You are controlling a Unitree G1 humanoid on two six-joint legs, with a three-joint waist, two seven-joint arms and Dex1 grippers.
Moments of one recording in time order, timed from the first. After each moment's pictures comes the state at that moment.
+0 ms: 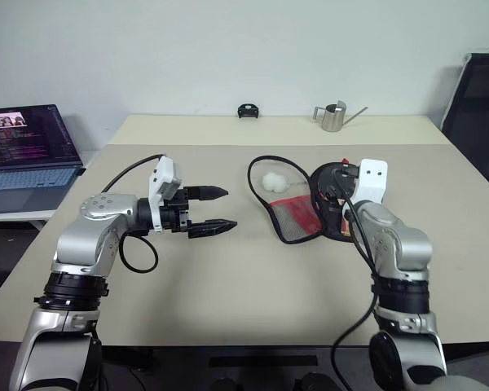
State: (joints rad) left arm -0.63 0.69 0.02 0.13 -0.46 0.41 -1.20; right arm -0.64 -0.13 -0.19 -0.16 0.21 1.01 -0.08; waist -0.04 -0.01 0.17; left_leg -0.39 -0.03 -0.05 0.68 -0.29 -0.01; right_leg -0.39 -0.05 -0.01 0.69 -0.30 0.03
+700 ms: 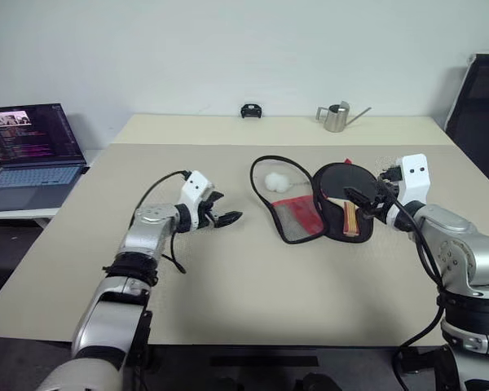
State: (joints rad) left arm -0.87 0.44 -0.08 0.82 -0.11 0.11 -0.90; right arm -0.56 -0.47 -0.24 -0.26 0.38 0.99 0.34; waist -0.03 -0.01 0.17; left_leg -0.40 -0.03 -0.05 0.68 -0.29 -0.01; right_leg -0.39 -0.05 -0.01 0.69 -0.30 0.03
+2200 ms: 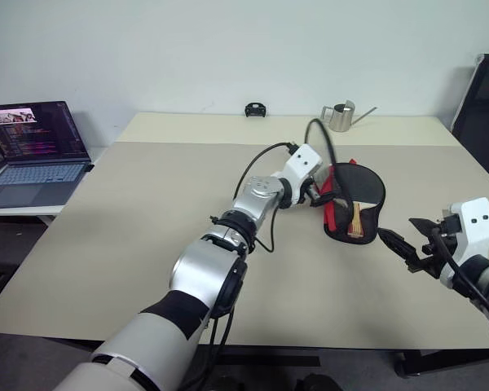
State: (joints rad) left arm -1.38 -0.07 -0.03 1.37 0.09 -0.12 -0.64; right arm -0.10 -0.56 -0.57 -0.83 0.73 1.23 0.26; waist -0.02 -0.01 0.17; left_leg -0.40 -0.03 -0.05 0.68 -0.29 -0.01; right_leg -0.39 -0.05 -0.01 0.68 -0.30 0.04
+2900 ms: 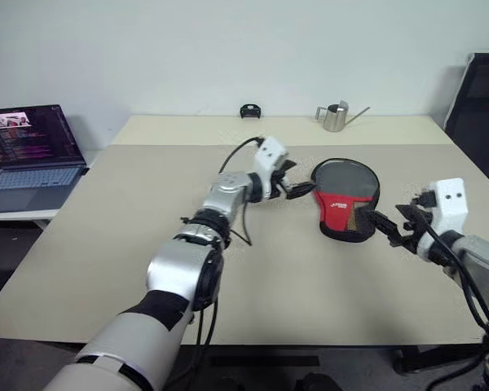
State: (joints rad) left arm -1.28 0.14 0.11 1.33 0.01 -0.19 -0.97; right arm -0.38 -0.56 -0.37 -0.49 0.66 1.16 0.18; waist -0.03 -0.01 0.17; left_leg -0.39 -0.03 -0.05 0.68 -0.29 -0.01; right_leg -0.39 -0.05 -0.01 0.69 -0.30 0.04
